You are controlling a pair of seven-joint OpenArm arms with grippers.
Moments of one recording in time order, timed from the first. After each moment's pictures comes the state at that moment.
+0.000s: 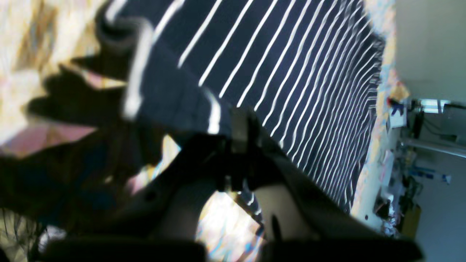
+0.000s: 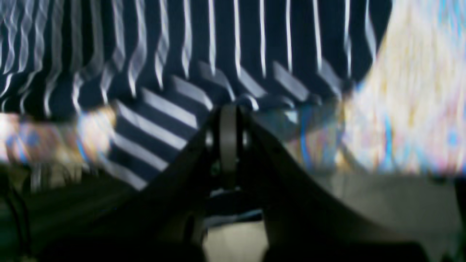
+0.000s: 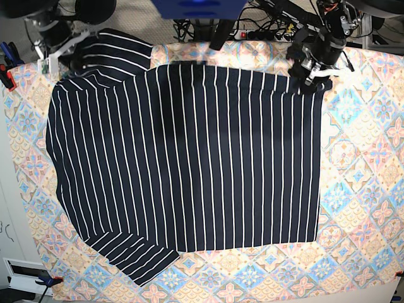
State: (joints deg) left arm 35.9 -3.5 -24.8 104.0 -63.6 -6.4 34.3; right arm -50.7 20.0 21.0 106.3 30.4 18.7 -17.7
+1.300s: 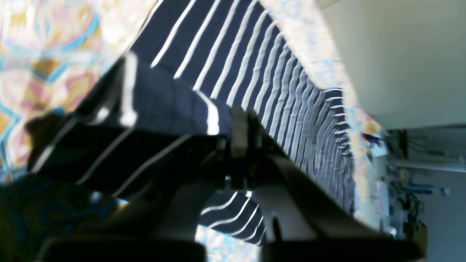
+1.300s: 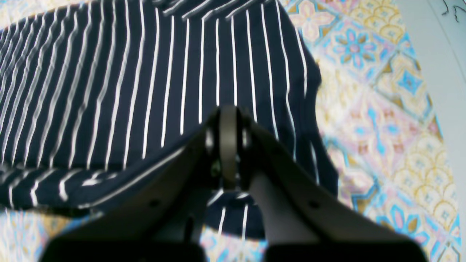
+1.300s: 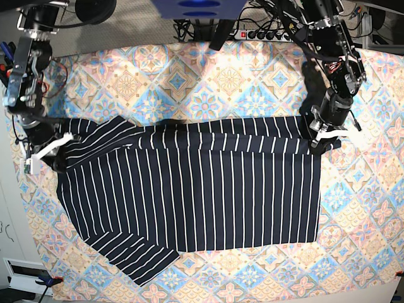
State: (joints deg) left arm 11.2 -3.7 -27.6 91.5 -52.8 -6.4 37.7; right arm -9.3 22.7 20.7 93.3 30.2 18.7 -32.1
